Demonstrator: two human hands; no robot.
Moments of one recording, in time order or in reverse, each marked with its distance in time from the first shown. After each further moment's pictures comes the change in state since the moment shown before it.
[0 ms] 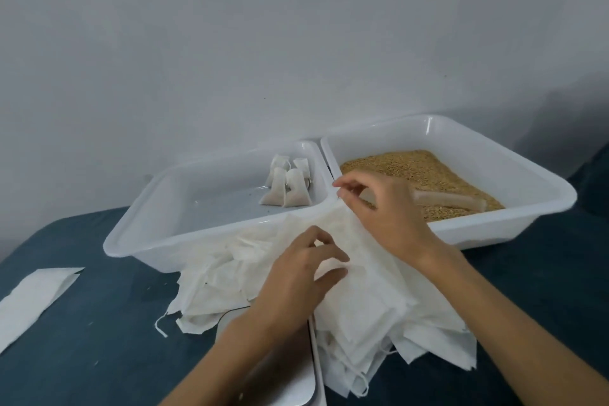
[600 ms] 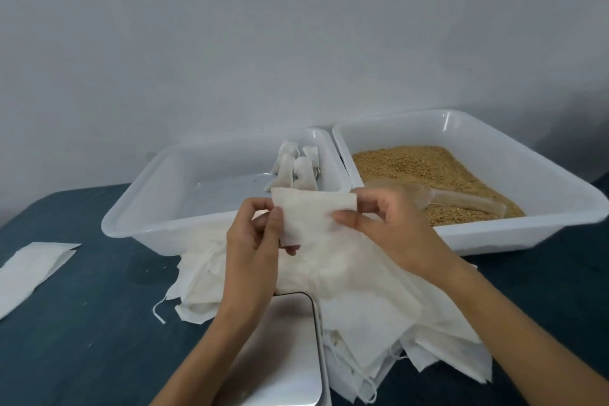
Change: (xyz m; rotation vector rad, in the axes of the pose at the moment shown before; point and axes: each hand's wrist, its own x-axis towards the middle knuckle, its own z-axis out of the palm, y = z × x) left_hand -0.007 -0.016 -0.023 -0.730 0.556 -0.362; right_hand -0.012 -0.013 0.010 0.451 -0.273 0.127
